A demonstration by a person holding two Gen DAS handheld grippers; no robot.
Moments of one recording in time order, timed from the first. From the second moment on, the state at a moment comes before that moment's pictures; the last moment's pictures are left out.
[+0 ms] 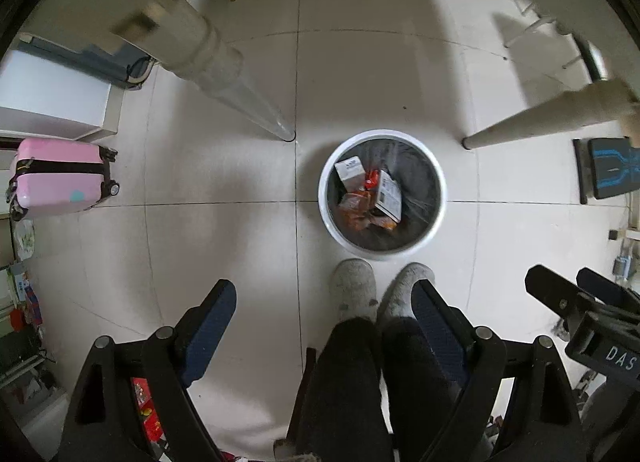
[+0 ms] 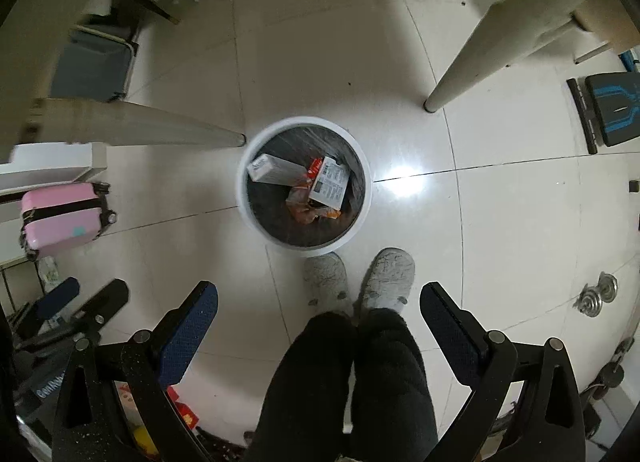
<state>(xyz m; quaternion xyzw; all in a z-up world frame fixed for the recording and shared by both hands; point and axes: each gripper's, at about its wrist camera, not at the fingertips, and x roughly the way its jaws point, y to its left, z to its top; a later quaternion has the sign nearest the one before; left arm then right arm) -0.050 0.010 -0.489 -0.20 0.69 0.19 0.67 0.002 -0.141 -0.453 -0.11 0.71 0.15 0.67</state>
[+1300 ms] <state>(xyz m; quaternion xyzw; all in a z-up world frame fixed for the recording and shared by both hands) 0.245 0.164 -0.339 -0.24 0.61 0.33 0.68 0.418 0.000 -0.232 -0.05 0.64 0.18 0.74</state>
